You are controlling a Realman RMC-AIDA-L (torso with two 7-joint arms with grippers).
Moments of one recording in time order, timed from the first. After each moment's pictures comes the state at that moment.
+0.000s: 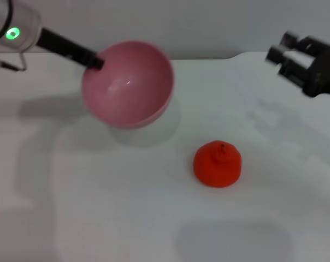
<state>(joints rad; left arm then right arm) -0.87 -1.99 1.01 0.98 2.41 1.27 -2.36 0.28 2.07 -1.08 -0.86 -1.26 -1.33 1.27</state>
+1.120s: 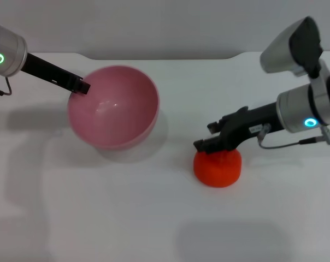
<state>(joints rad) -0.78 -1.97 1.00 0.99 2.51 1.39 -2.40 0.65 2.07 -1.30 -0.92 -2.16 -1.22 2.11</state>
